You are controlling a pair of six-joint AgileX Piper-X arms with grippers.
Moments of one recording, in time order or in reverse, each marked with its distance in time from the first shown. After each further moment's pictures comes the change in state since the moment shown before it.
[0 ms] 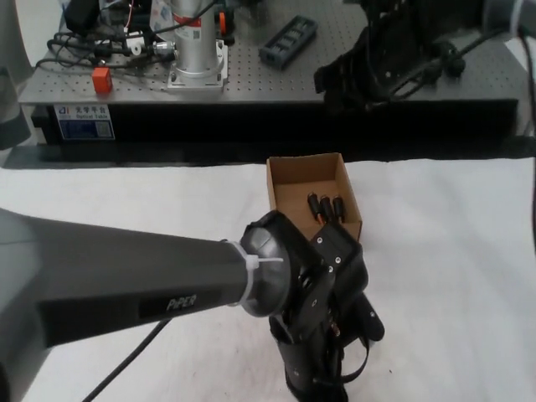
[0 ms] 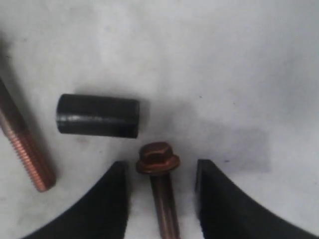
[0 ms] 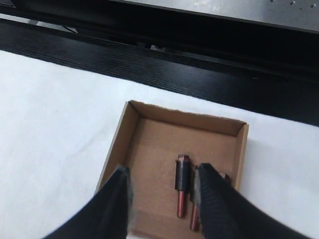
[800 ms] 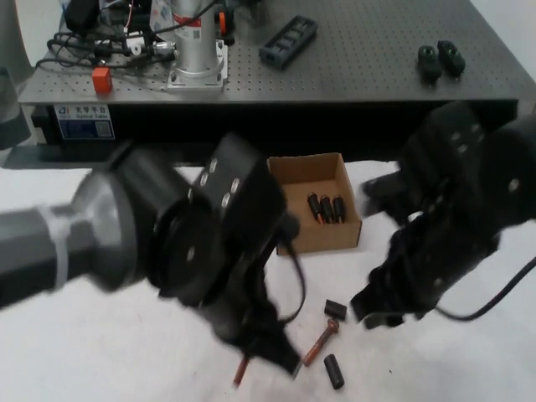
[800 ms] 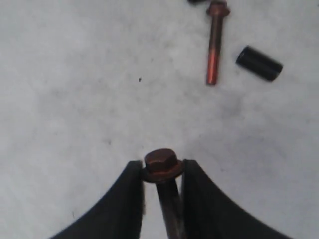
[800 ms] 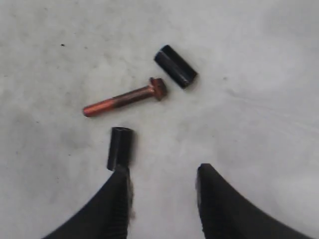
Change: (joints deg) left arm 7.9 -24.7 16.0 -0.2 -10.7 -18.7; right arm 9.2 -21.1 39.7 5.5 0.6 -0.8
